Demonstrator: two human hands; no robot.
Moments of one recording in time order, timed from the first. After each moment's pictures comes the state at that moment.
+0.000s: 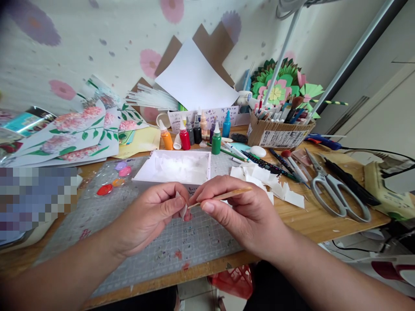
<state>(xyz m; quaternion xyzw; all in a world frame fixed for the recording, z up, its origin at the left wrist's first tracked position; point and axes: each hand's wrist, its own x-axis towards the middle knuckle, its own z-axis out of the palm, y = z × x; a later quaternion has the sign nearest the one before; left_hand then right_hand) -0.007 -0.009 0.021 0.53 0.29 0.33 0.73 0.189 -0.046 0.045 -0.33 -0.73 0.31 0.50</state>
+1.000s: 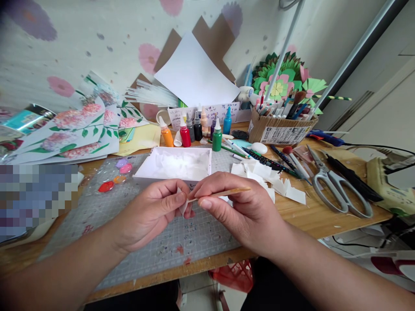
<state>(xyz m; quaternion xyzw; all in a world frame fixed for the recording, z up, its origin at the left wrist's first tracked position) -0.004 -0.009 0.020 0.50 0.27 0.33 0.76 0.186 -0.047 0.047 -0.33 -0.76 0.27 0.50</state>
